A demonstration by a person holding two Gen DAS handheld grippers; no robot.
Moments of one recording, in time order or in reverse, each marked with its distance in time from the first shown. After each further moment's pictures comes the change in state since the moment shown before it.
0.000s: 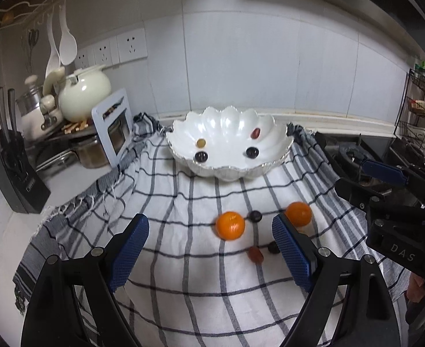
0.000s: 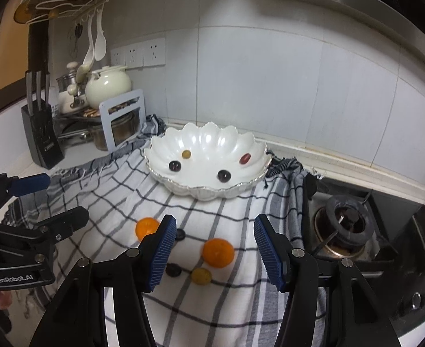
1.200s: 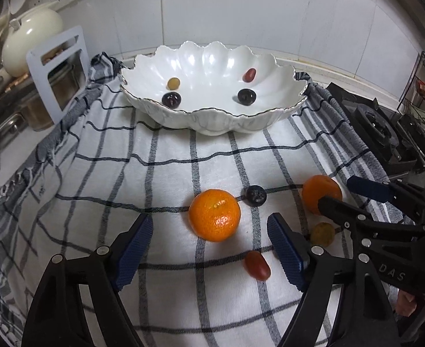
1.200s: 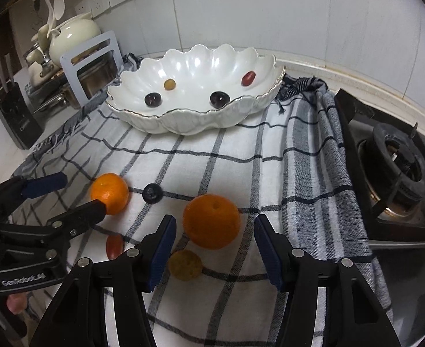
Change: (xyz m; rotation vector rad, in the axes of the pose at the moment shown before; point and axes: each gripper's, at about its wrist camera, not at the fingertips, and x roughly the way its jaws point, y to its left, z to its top) left arm 0.129 -0.013 -0.009 -0.014 0.241 -0.112; right arm 0.117 -0.025 -0.037 0.120 0.290 0.076
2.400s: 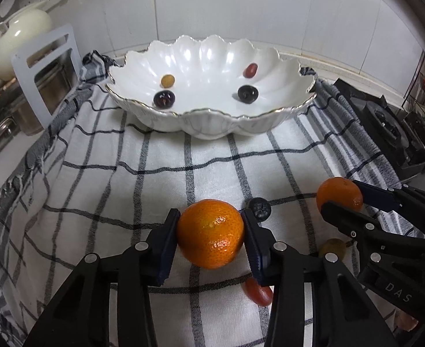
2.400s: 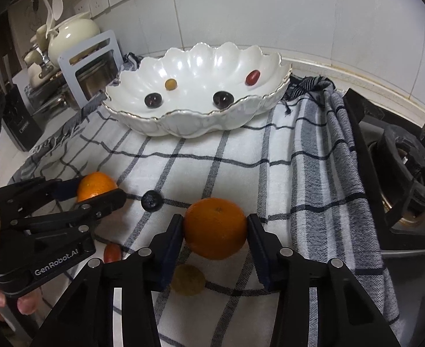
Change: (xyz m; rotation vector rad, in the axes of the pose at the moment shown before) left arm 0.020 -0.004 0.009 0.009 0.001 0.009; right arm 0.009 0.001 0.006 0.005 -0.009 0.017
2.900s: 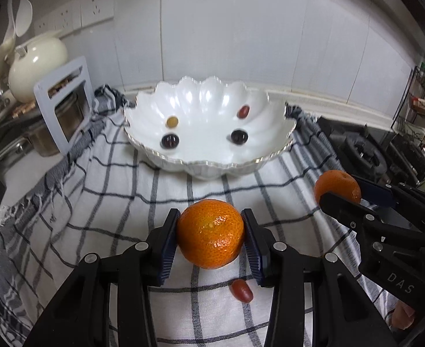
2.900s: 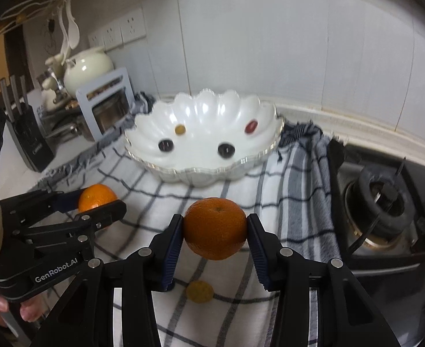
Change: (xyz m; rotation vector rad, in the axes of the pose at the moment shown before) left arm -0.058 0.000 0.015 -0.012 -0.136 -0.017; right arm -0.058 0.010 0.020 -0.024 -0.165 -0.014
